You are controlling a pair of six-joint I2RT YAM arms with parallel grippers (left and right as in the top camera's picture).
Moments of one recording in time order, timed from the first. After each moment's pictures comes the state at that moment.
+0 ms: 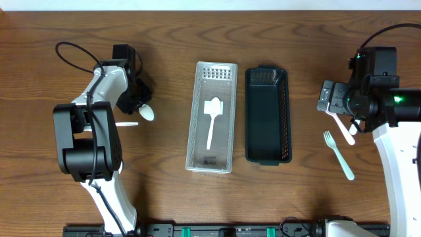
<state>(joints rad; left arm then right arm) 0.04 2.08 1.41 -0.81 -0.01 -0.67 0.00 1.35 1.37 -1.11 0.15 0.20</state>
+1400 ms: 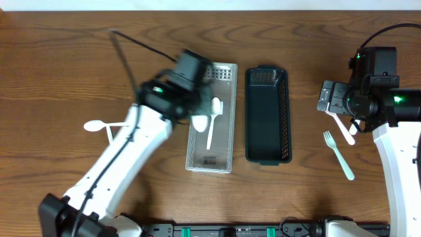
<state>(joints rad) -0.55 1.55 1.40 -0.97 -0.01 -0.48 0.00 1.35 1.37 -1.11 0.15 0.20</state>
